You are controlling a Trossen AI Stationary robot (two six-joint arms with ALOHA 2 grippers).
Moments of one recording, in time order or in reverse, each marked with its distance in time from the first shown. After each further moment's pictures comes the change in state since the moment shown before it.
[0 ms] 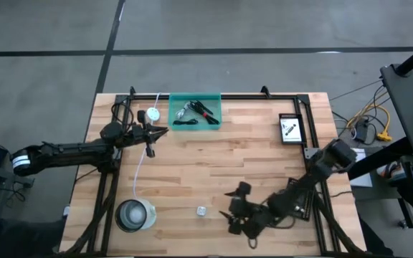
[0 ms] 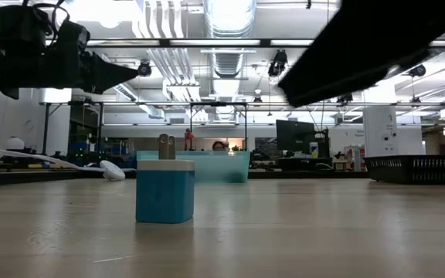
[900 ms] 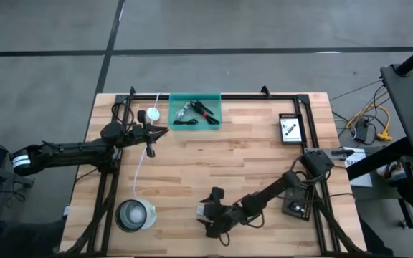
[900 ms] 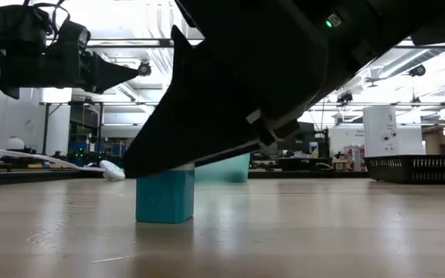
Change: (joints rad) left arm 0.000 0.005 0.004 0.000 0.000 0.007; right arm -0.143 0.316 0.230 0.257 -0.244 -0.185
